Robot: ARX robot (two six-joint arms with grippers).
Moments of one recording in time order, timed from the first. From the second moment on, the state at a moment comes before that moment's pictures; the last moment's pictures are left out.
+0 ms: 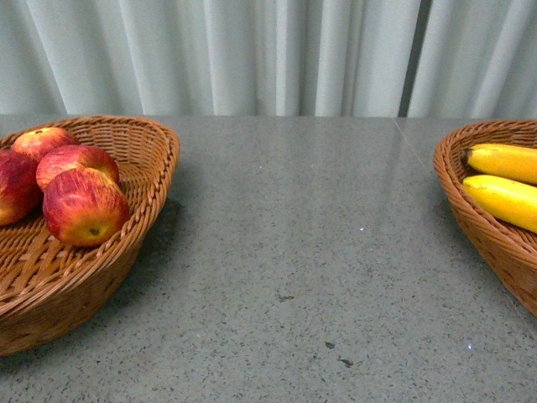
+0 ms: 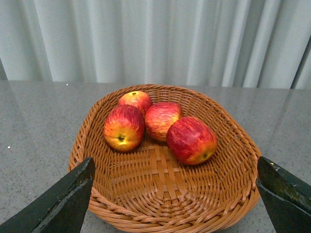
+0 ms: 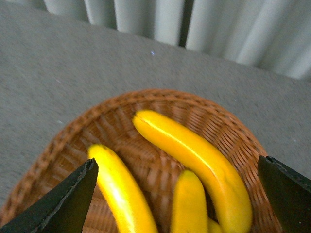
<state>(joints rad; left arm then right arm) 0.00 0.01 0.01 0.00 0.00 -0.01 -0.25 1.48 0.94 0.07 -0.53 -0.33</state>
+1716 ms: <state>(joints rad) 0.00 0.01 0.01 0.00 0.00 -0.01 -0.01 0.30 0.05 0.24 0.00 0.00</state>
